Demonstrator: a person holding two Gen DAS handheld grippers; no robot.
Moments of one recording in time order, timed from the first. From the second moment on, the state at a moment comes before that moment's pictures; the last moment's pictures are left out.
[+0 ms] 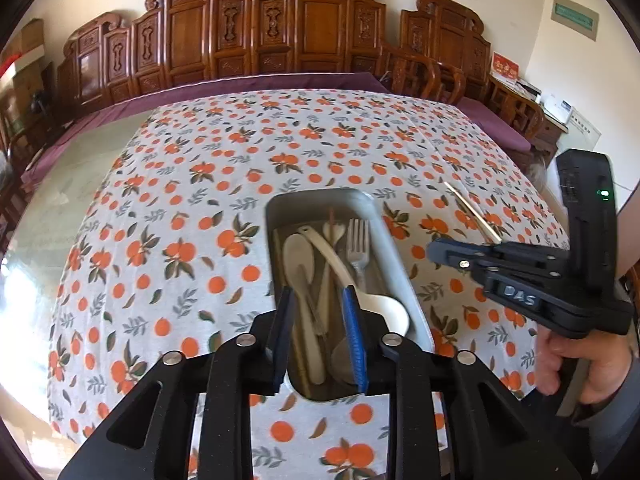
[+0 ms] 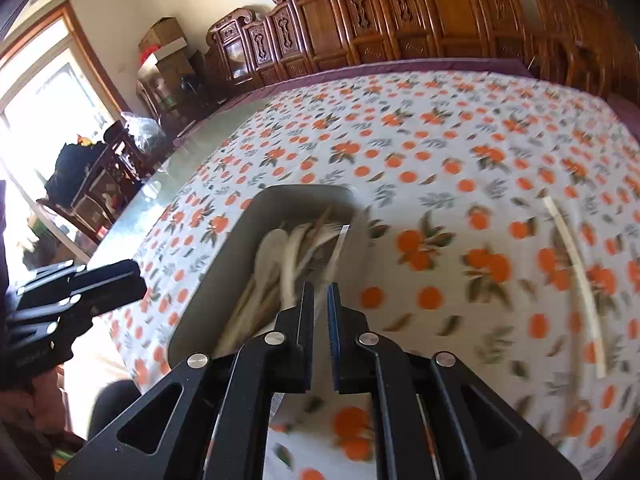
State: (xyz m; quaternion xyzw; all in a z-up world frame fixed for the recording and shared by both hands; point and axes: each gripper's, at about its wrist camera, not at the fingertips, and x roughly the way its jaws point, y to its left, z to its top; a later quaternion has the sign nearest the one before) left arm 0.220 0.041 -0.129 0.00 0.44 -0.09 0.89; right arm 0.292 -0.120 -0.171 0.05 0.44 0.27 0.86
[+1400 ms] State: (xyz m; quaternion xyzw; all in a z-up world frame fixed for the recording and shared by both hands) left arm 0.260 -0.124 -0.173 0.08 0.46 -0.16 0.87; right arm 0.333 -0.304 -0.245 -0.06 0.48 0.15 0.86
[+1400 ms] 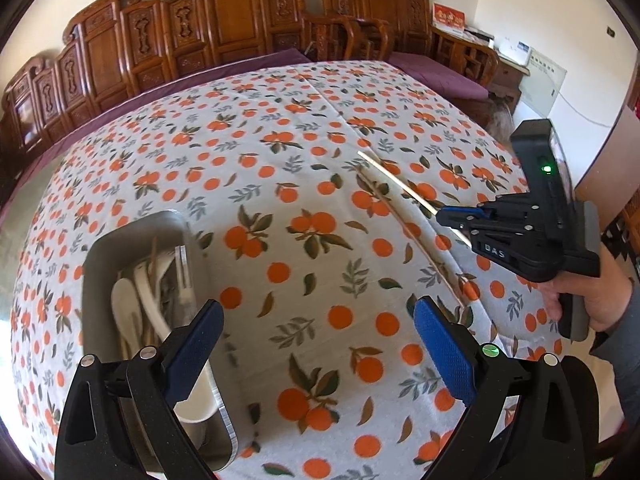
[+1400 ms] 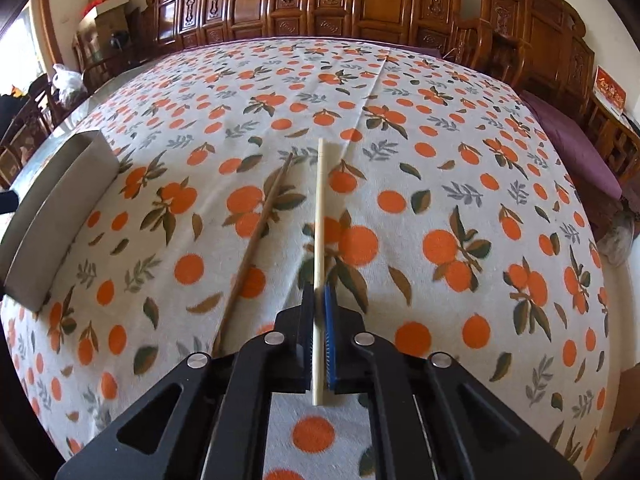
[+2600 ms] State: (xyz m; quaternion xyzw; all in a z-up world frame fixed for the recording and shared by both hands) left arm 0.313 -0.233 -0.238 0.10 0.53 -0.18 0.82; right arm 0.281 -0.359 -0.217 -0.01 0.46 0.13 0.88
